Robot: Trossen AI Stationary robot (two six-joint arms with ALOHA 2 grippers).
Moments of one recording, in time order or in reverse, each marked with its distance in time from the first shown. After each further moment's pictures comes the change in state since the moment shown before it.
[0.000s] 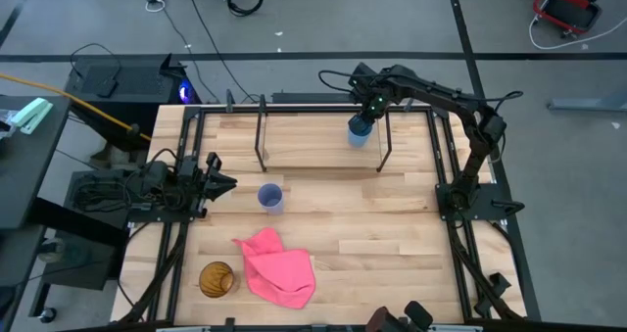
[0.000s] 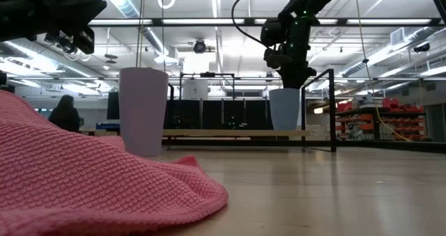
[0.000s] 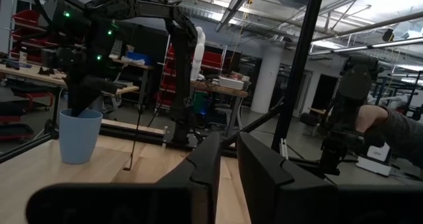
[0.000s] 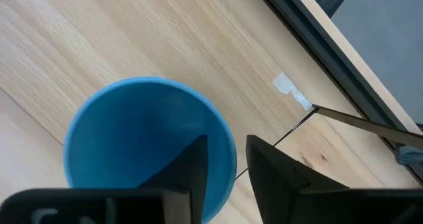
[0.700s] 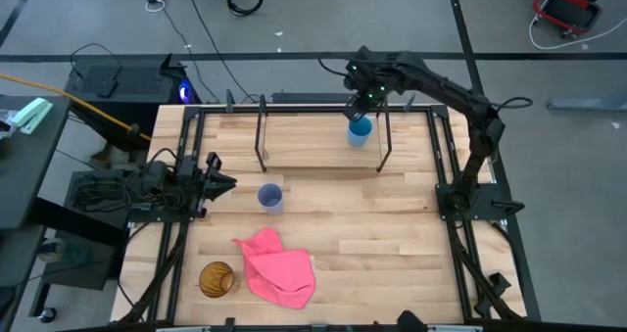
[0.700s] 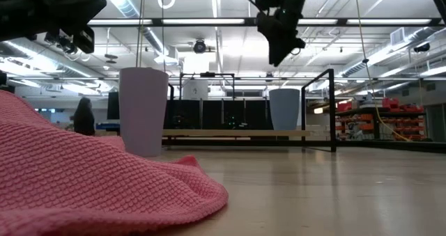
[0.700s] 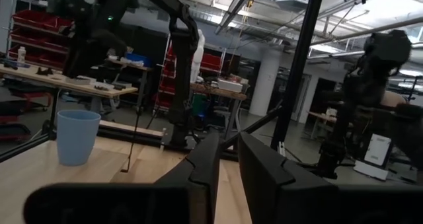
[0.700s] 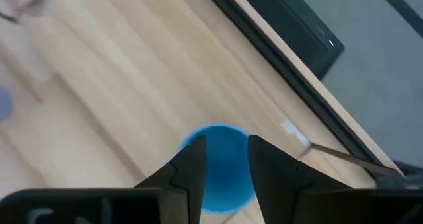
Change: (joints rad) left arm 0.000 0.000 0.000 0.013 0.000 -0.016; right arm 0.094 0.000 0.311 -0.134 -0.003 0.046
